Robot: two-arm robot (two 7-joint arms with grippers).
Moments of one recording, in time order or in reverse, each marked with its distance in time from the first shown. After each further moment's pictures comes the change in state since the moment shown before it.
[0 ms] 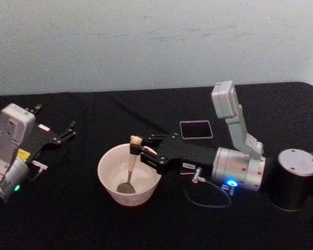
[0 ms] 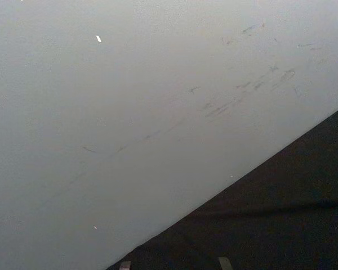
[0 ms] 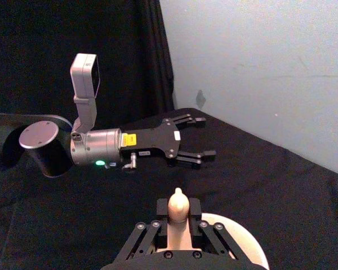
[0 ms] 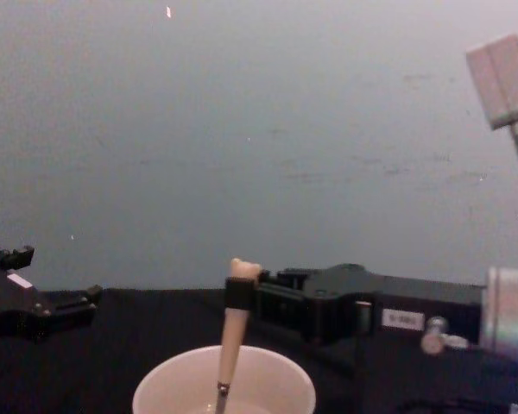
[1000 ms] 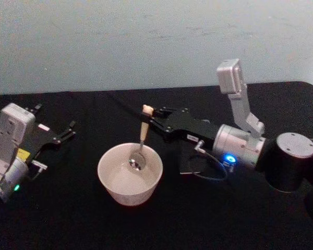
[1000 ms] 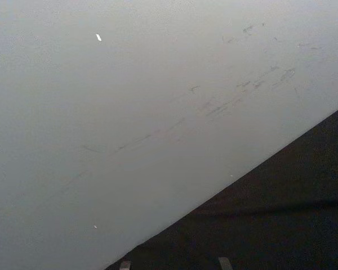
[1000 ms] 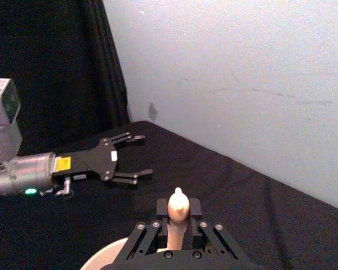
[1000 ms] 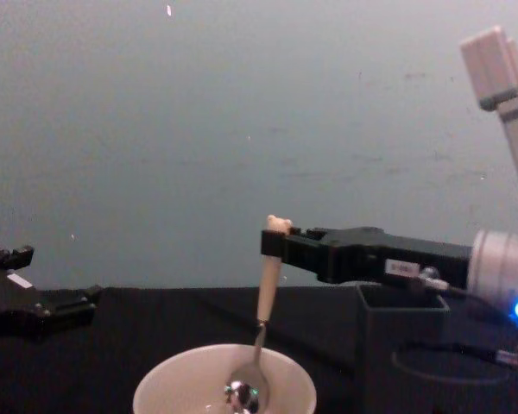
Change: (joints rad) left arm 0.000 0.000 0.000 0.000 0.000 0.000 0.000; right arm 0.069 -0.070 0.050 0.126 -0.019 -0.021 -0.084
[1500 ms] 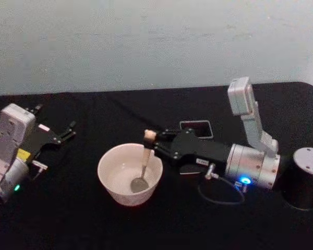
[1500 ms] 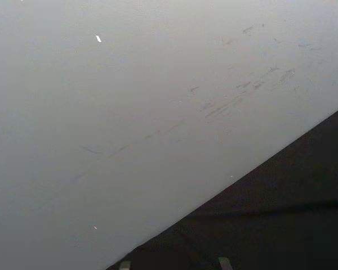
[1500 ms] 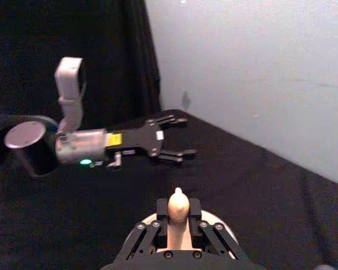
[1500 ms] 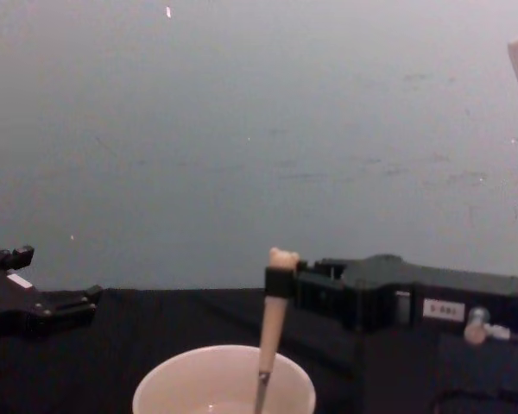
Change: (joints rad) left arm 0.000 0.000 0.000 0.000 0.000 0.000 0.000; right arm -0.090 0.110 -0.017 -0.150 0.025 0.012 0.074
